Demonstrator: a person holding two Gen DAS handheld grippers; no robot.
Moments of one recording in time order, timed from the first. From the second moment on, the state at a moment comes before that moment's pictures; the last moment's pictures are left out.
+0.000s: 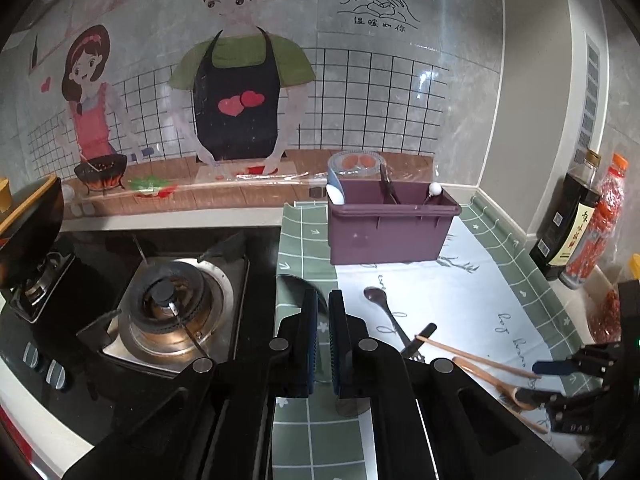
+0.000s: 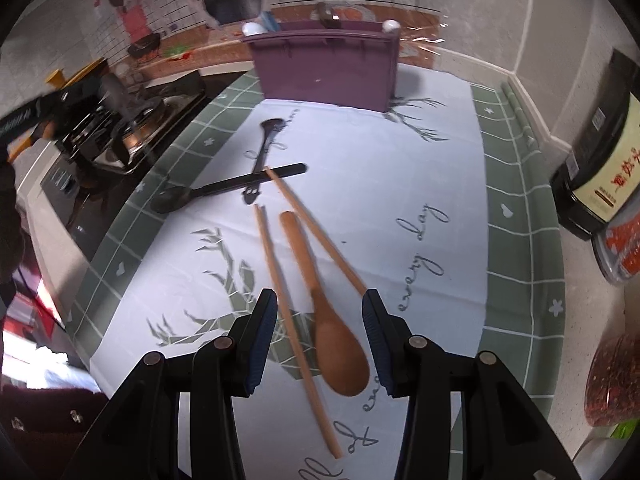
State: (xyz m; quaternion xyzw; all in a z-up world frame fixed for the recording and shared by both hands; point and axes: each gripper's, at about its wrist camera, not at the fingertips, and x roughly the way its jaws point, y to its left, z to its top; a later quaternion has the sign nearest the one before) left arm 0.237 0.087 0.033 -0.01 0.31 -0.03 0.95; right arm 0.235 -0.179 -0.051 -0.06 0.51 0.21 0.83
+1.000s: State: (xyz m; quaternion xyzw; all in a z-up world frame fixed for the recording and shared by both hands) left arm 0.265 0.178 -0.035 -0.11 0.43 0.03 0.90; right arm 0.314 -0.080 -0.056 0.00 0.52 0.25 0.82
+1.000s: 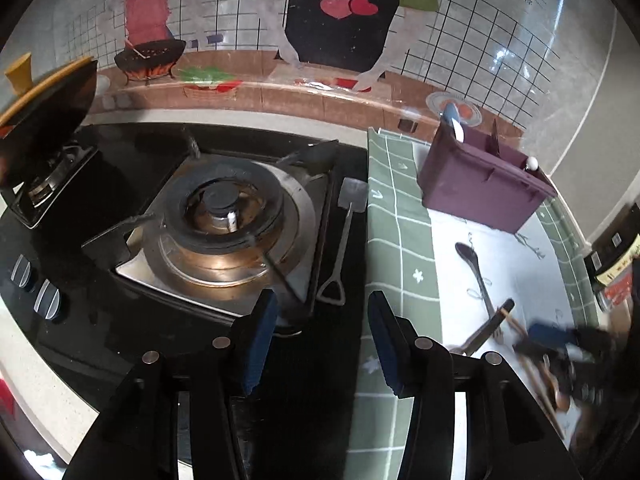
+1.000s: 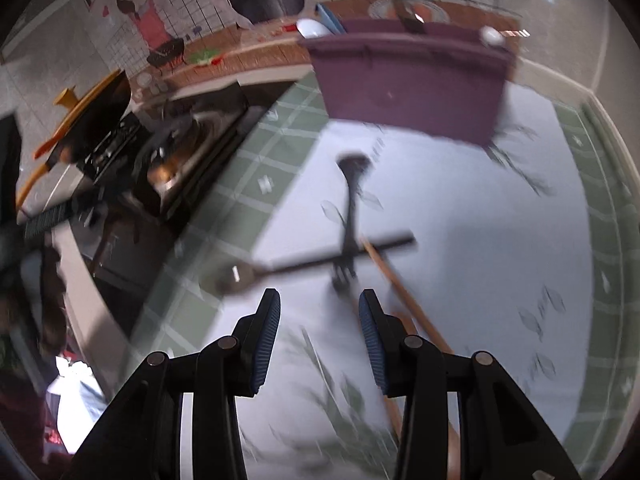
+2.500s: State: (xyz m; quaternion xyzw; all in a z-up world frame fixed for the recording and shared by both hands) left arm 0.505 0.146 -0.081 -0.03 0.60 -0.02 0.80; right arm 0.293 -0.143 -0.083 0.04 0.54 0.21 0.82
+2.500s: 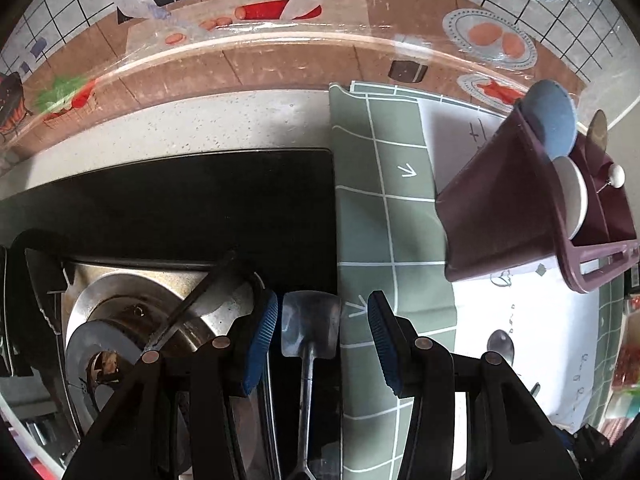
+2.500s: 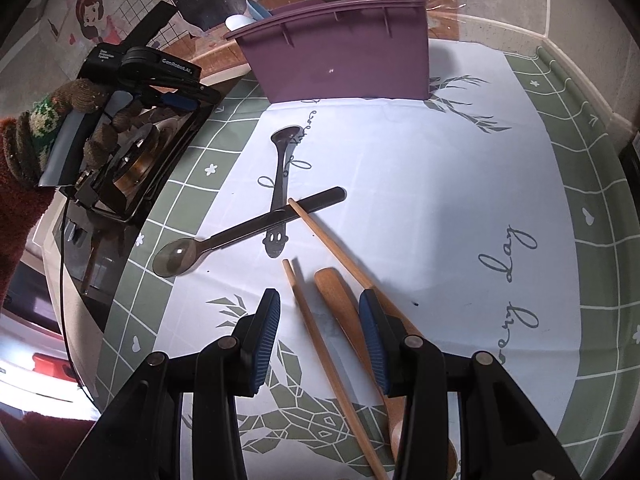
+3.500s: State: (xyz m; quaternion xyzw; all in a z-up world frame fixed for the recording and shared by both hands) left arm 0.432 0.093 -0.026 -0.02 0.52 -0.10 0.85; right arm 0.291 -0.157 -0.075 0.04 0.52 0.19 0.83
